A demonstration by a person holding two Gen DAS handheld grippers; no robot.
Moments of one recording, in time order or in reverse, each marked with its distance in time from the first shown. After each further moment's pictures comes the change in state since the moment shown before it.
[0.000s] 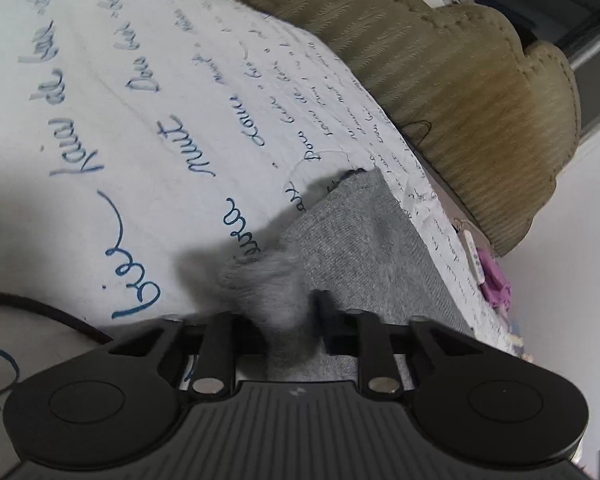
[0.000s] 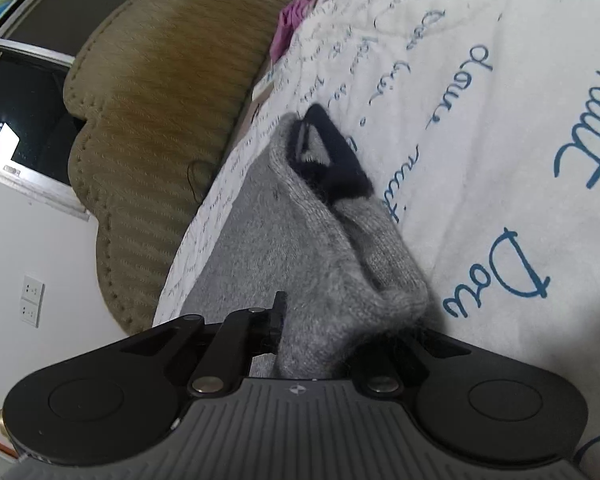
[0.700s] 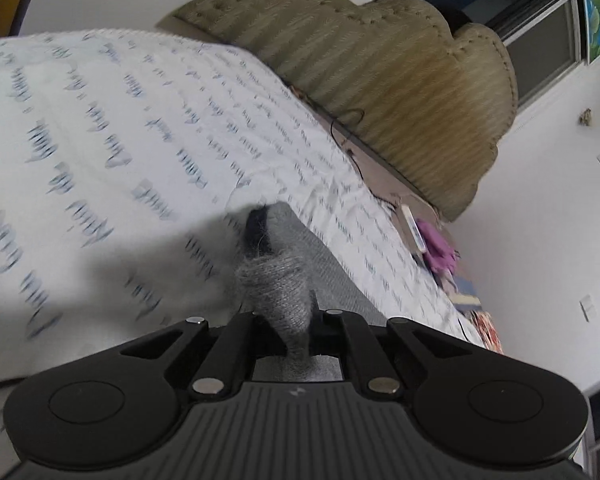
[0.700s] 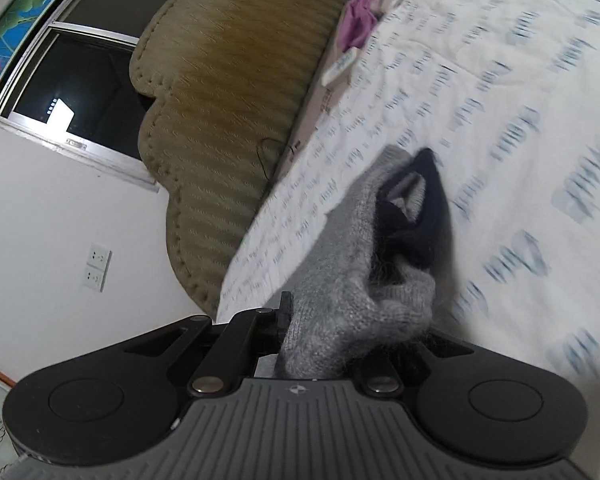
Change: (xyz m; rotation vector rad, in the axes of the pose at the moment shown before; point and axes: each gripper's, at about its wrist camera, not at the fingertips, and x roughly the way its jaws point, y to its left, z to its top) left arm -0.110 -0.021 0.023 0.134 0.074 -0.131; right arm -0.082 0.032 0.013 -0.036 0.120 0.166
